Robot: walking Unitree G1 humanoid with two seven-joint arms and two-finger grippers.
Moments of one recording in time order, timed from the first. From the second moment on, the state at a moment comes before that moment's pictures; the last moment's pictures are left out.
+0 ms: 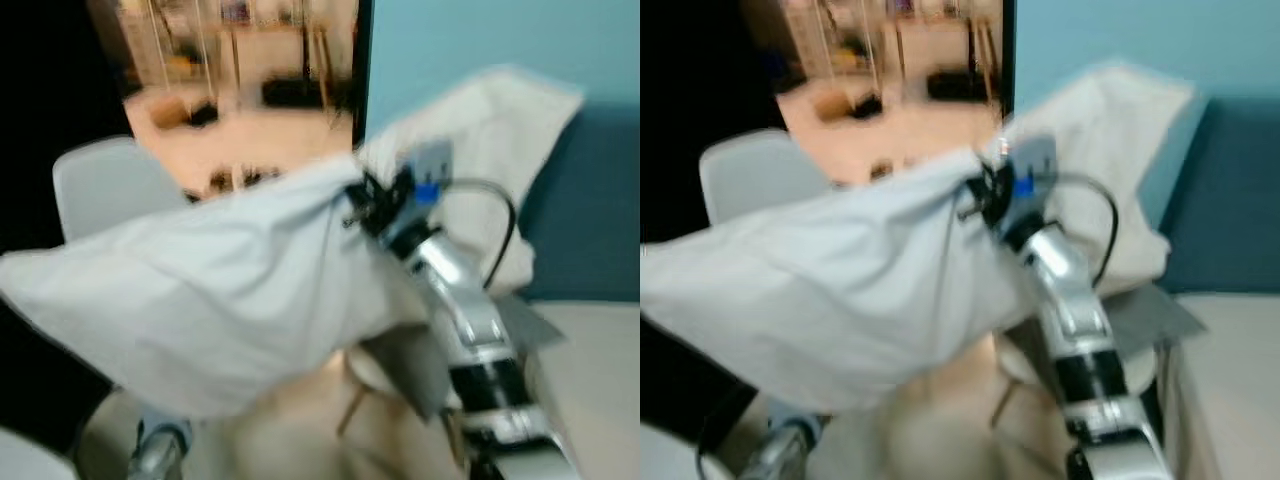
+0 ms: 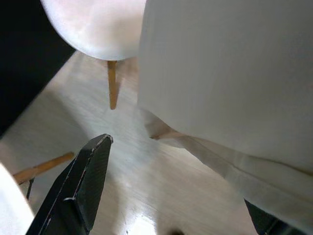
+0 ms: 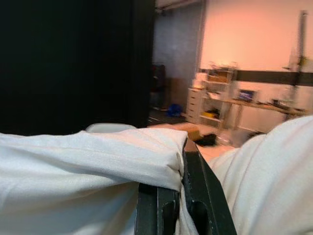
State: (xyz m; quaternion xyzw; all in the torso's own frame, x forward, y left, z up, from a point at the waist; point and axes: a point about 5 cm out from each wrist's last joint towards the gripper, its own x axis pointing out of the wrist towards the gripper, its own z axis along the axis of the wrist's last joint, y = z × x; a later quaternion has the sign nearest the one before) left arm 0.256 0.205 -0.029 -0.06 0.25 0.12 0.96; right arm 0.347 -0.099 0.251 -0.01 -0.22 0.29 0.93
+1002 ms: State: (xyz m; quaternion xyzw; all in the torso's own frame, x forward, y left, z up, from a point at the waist) left arm 0.263 0.197 -0.024 -0.07 0.24 0.10 0.96; right arm 0.348 -0.098 0.254 0.01 -0.22 0.29 0.93
